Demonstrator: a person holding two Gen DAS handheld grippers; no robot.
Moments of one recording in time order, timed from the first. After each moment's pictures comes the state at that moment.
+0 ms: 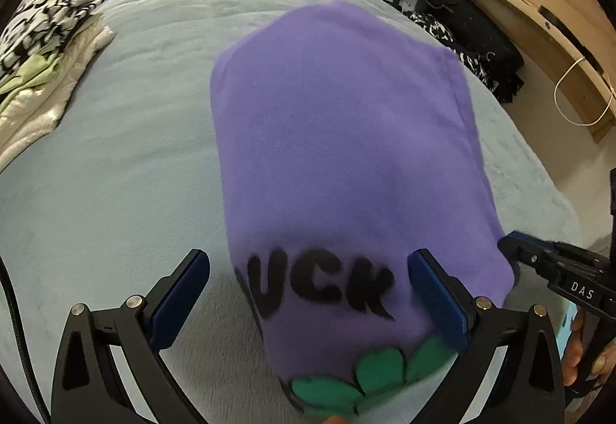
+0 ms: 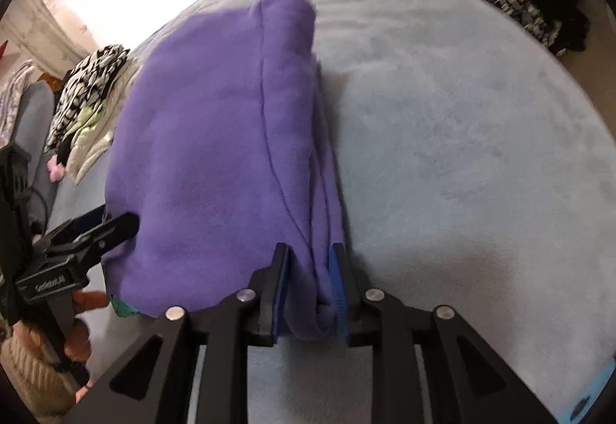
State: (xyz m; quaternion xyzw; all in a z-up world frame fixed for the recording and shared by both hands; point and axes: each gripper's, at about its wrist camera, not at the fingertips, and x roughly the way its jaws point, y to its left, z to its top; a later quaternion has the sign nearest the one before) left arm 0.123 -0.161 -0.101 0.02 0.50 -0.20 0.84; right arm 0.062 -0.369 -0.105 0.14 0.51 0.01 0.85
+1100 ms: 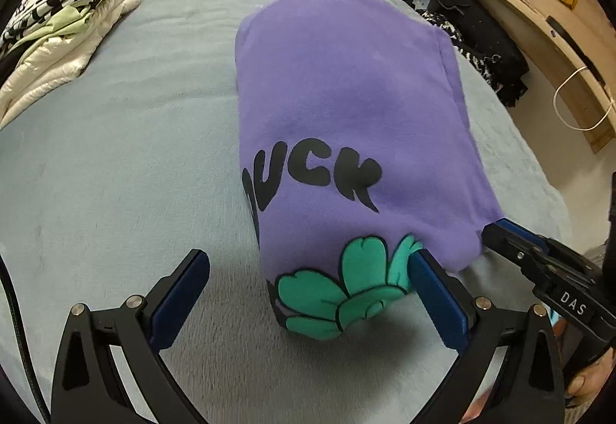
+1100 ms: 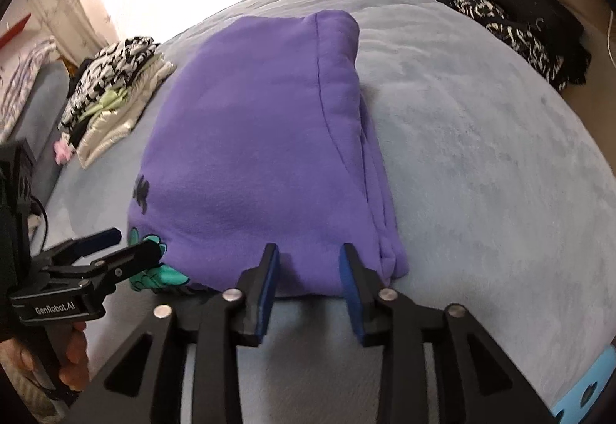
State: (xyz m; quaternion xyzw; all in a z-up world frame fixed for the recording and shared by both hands) left arm 0.076 -0.133 -0.102 -0.02 0.53 -0.18 0.83; right arm 0.032 -0.335 -0.106 0.14 0.48 0.04 0.87
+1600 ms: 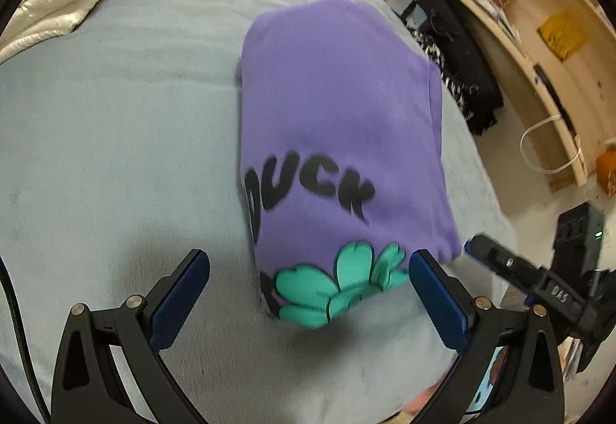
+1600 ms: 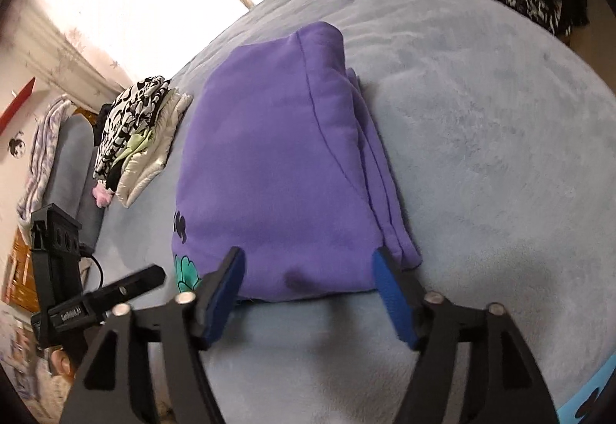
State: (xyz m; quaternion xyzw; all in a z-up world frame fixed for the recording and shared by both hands) left arm 0.089 -0.097 -0.091 -0.14 0.55 -0.22 0.80; right arm 0.040 -0.367 -0.101 0.25 0.49 0.07 0.83
